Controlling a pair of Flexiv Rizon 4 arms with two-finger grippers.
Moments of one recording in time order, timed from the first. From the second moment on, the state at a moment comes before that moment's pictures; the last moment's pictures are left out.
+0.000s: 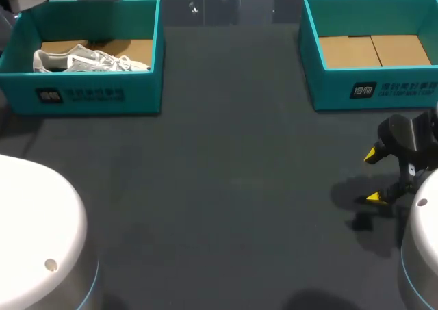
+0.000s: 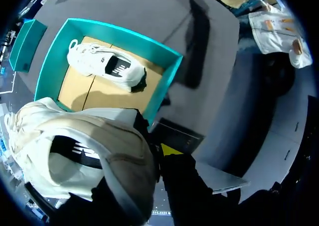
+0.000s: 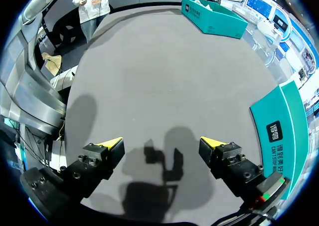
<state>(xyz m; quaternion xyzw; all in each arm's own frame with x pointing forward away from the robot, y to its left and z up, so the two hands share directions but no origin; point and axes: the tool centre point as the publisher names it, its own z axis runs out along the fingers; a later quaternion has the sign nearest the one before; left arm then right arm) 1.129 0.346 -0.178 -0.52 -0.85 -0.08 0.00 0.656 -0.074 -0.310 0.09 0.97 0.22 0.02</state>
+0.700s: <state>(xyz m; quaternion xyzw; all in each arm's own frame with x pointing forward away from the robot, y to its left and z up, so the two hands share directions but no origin) 1.153 0.346 -0.193 -0.65 -0.76 -0.11 0.01 0.656 -0.074 -0.310 0.09 0.97 0.22 0.02</state>
